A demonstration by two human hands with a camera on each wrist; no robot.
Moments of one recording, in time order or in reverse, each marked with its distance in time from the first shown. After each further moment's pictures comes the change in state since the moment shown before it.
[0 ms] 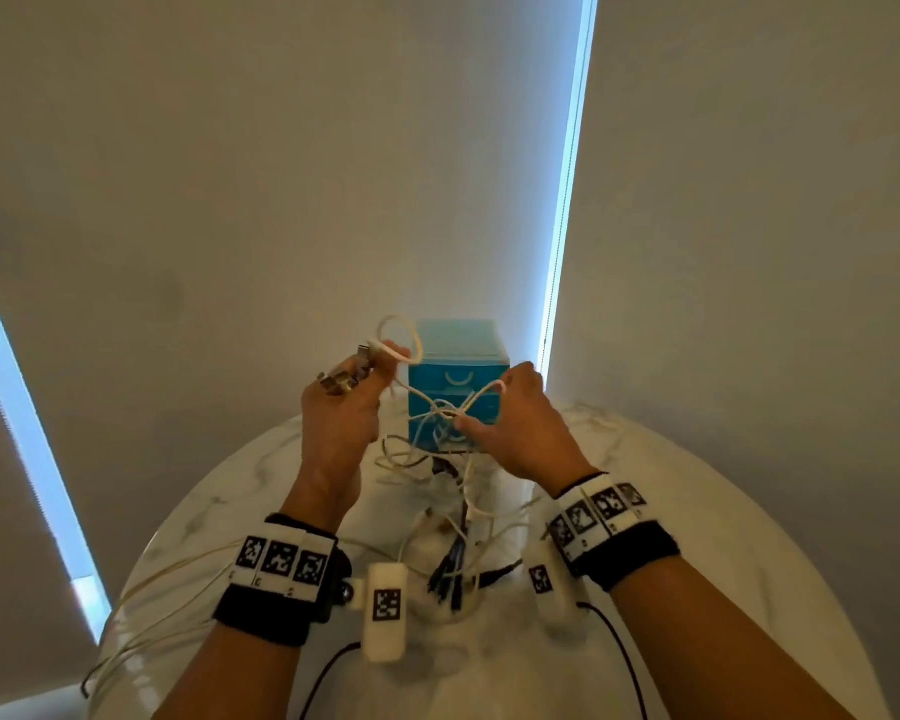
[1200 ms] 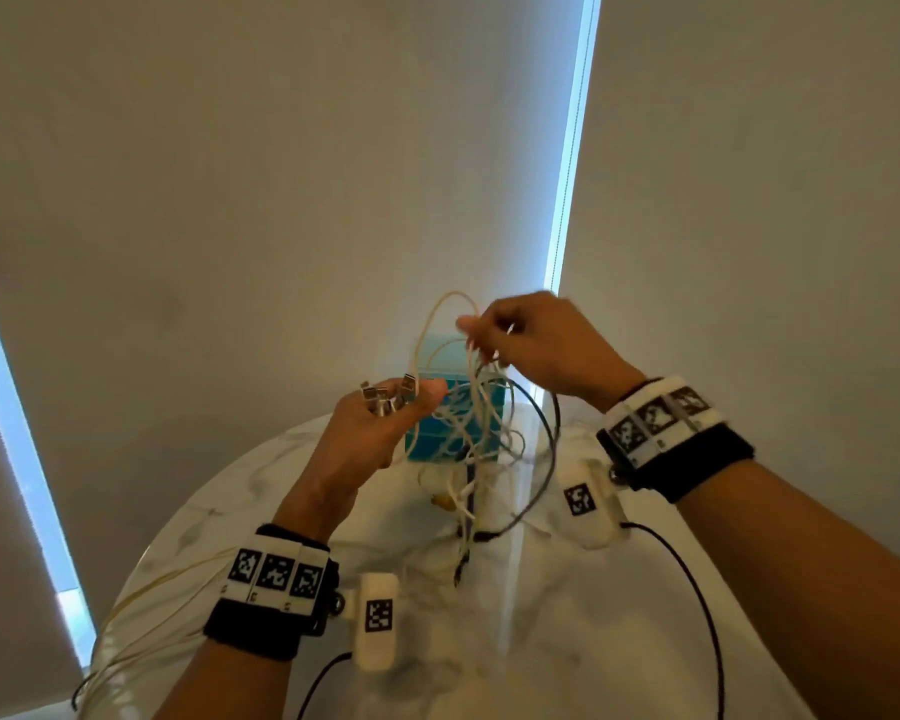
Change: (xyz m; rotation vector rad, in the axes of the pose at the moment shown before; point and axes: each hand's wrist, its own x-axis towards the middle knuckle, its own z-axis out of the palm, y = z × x) left_hand -0.007 0.011 -0.002 0.248 -0.348 -0.041; right_hand 0.028 -0.059 -0.104 0.082 0.076 -0.356
